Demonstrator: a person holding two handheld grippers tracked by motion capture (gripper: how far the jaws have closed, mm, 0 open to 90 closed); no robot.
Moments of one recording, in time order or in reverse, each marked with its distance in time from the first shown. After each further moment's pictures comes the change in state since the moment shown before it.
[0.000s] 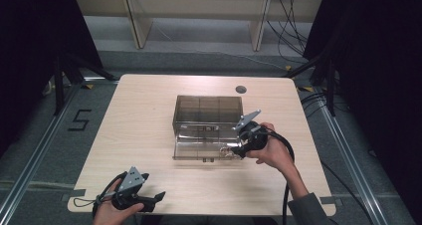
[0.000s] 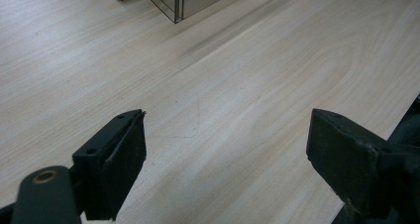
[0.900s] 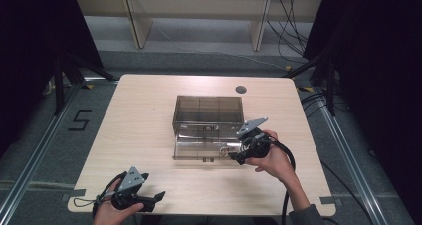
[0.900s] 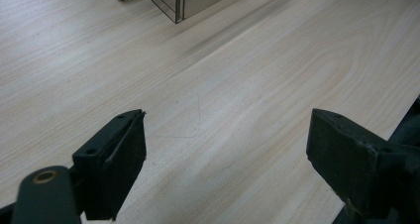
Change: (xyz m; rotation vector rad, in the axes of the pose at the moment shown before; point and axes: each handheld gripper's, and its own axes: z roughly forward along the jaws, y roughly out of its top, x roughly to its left) left arm 0.001 0.001 -0.001 0.011 -0.005 0.024; right arm 0.017 -0.017 0.000 -0.113 0.015 0.112
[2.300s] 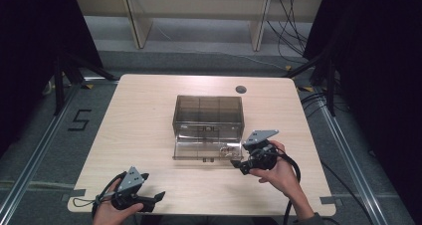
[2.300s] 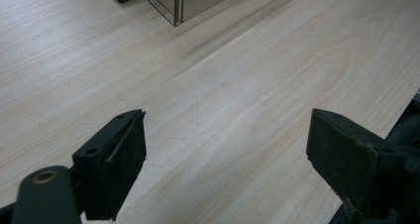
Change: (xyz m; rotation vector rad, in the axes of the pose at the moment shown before) left arm -0.001 0.000 -0.001 -0.013 -0.007 -0.014; right arm 0.011 -0.030 -0.009 -0.113 0.000 0.011
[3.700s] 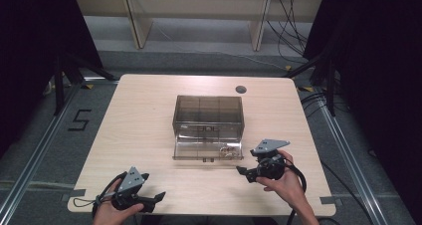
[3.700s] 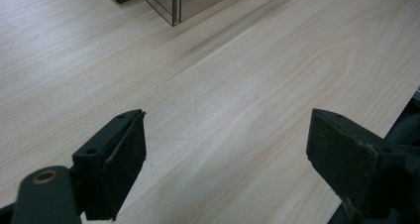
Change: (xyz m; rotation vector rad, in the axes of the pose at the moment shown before) left arm -0.001 0.000 0.001 -0.008 0.003 0.011; right arm -0.001 -0.033 -0.007 -0.040 -0.004 0.069
